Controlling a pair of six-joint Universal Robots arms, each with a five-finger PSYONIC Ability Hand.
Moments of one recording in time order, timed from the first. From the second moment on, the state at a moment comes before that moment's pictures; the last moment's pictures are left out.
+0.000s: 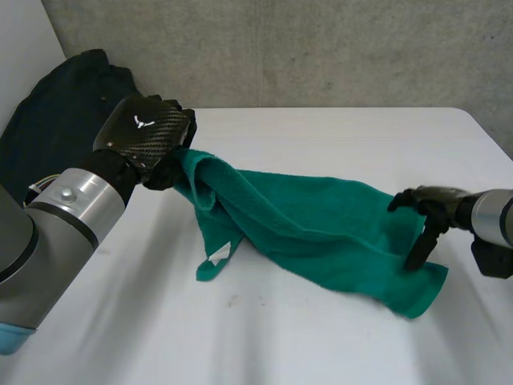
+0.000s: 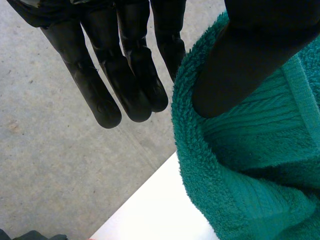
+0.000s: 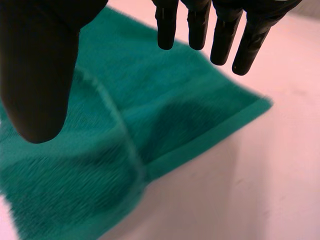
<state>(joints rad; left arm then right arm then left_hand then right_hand) 4.28 -1.63 -1.67 3.33 -1.38 3.48 1.67 -1.14 1.35 0.53 1.30 2.90 1.13 1.20 1.19 1.20 0.96 0.20 0.22 0.21 0.23 0.06</state>
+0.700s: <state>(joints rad) 4.30 -1.58 -1.65 3.33 -1.38 3.48 1.72 -1.08 1.47 0.42 1.35 2.91 1.13 1.20 1.19 1.20 0.96 0.98 1.17 1.17 1.17 0.97</state>
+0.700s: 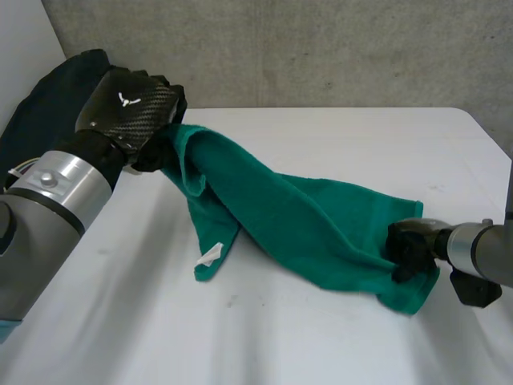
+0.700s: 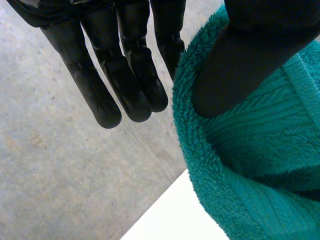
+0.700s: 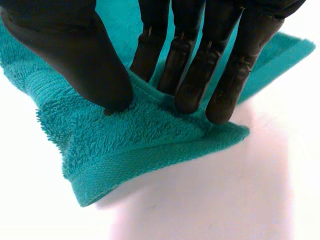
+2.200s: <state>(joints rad) 4.35 -1.68 -1.97 3.37 -1.56 3.52 1.82 -1.24 1.83 -0.22 1.44 2.68 0.59 0.59 0.59 0.58 0.40 0.98 1.17 1.19 1.19 1.00</state>
